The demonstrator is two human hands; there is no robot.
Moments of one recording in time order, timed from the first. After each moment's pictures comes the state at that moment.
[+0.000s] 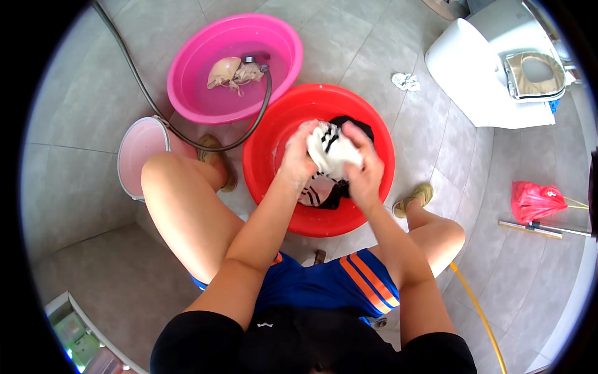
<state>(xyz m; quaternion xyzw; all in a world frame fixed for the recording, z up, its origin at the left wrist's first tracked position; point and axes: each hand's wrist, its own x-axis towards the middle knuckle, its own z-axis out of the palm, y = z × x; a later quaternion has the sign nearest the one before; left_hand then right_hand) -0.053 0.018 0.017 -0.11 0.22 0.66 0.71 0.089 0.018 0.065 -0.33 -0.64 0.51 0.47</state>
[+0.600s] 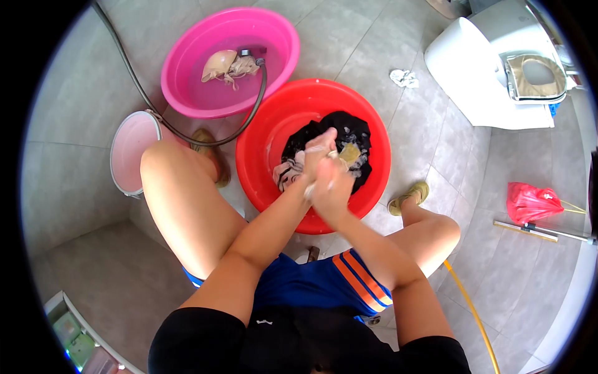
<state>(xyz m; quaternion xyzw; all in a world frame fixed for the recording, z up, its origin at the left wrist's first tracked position) -0.009 0.011 0.010 0.12 0.45 0.63 0.62 0.052 -0.021 0.061 -0.40 -0.75 0.19 0.48</state>
